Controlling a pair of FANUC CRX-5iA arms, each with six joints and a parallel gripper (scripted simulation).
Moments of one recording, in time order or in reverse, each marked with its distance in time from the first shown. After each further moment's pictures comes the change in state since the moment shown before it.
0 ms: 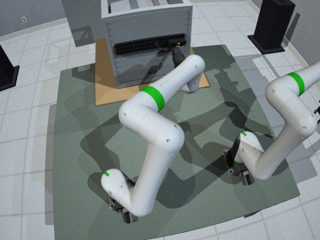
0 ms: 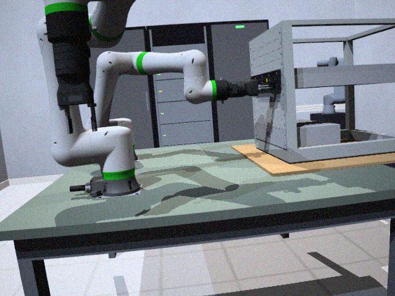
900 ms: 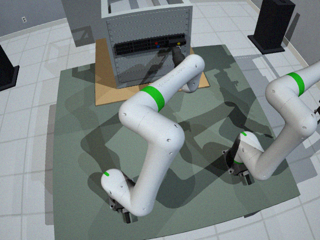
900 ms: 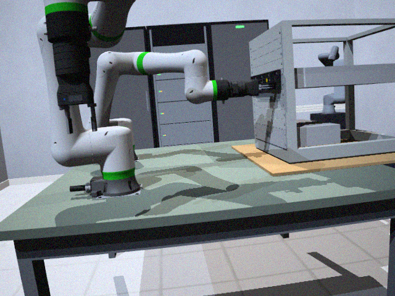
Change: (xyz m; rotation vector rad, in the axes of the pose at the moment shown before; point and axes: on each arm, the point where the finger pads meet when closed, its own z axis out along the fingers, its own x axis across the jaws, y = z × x) left arm 0.000 0.000 0.003 0.000 0.000 0.000; right arm 0.000 0.000 0.000 0.000 0.000 0.000
